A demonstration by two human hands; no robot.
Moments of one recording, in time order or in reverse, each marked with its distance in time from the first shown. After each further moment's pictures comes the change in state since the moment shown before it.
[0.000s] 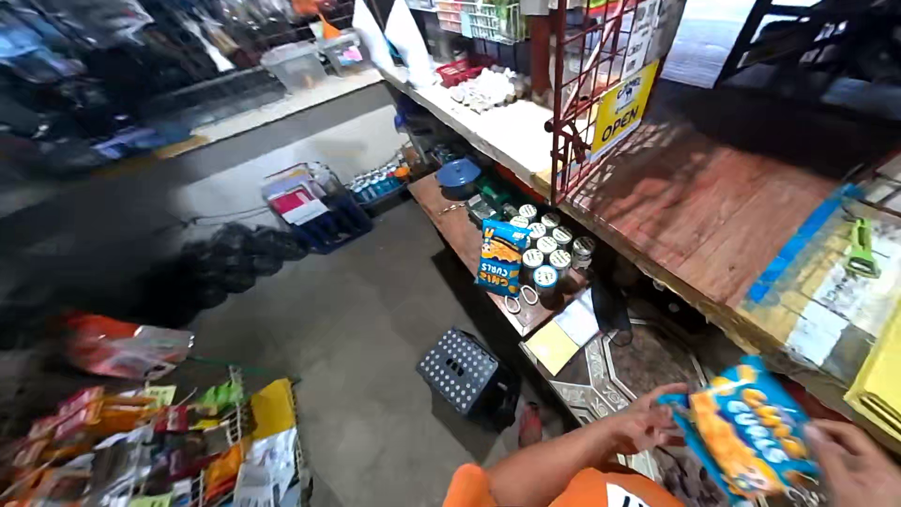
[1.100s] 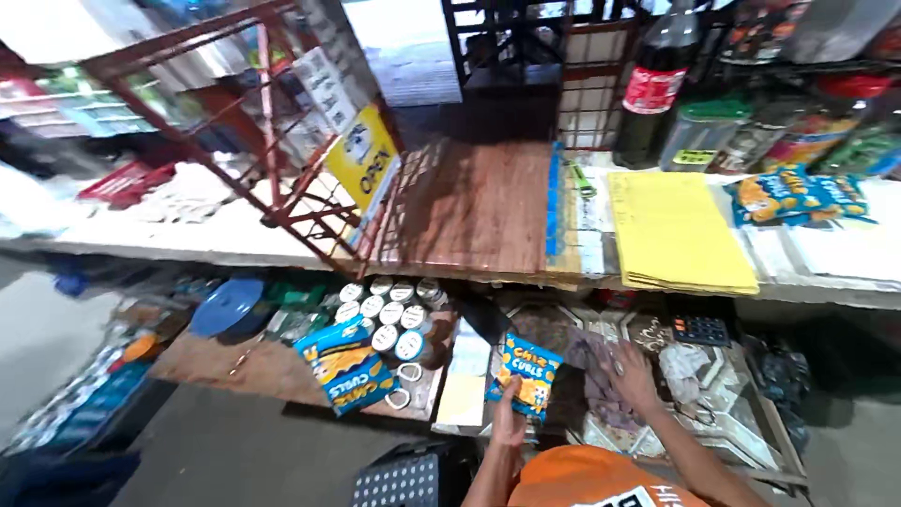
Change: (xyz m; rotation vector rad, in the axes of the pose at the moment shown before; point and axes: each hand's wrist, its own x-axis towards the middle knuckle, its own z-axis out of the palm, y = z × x) left_hand 0.010 -0.003 -0.071 -0.144 0.585 -0.092; right_hand -0.033 0.173 0.140 -0.359 0.180 0.392
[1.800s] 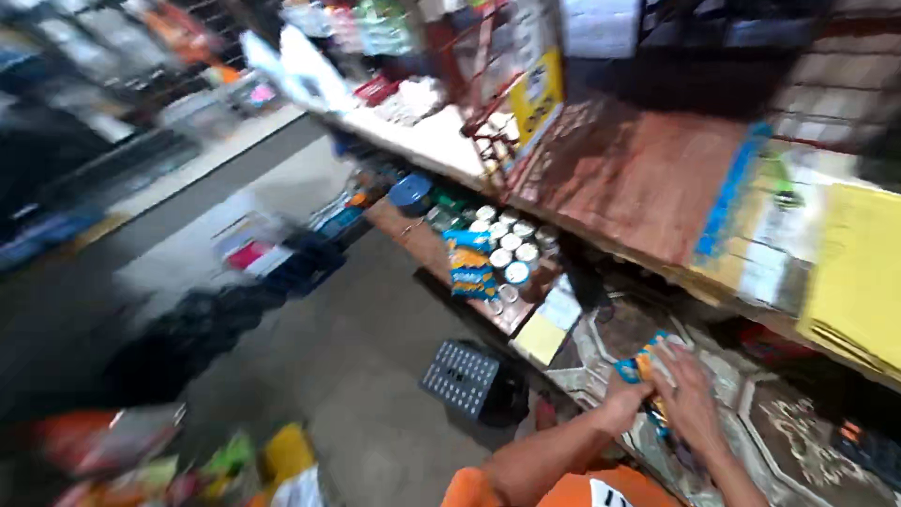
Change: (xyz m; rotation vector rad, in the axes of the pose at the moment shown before) left_hand -0.047 -0.023 0.054 0.217 -0.095 -0.009; right_hand -0.023 -0.120 -0.025 0.216 -0.098 -0.579
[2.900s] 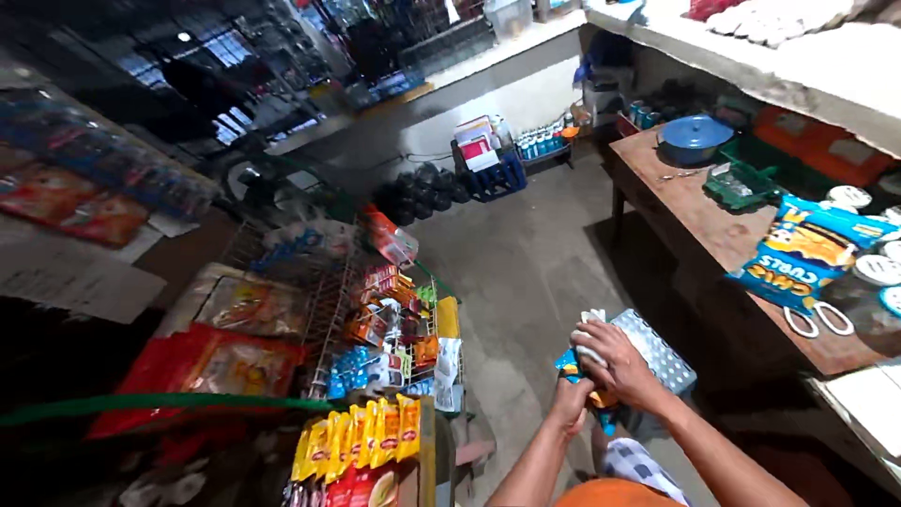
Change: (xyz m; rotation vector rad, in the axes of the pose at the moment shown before) left_hand -0.329 0.030 -0.458 -0.429 0.751 0.392; right_hand -0.076 -0.451 0.375 0.378 -0.705 -0.910
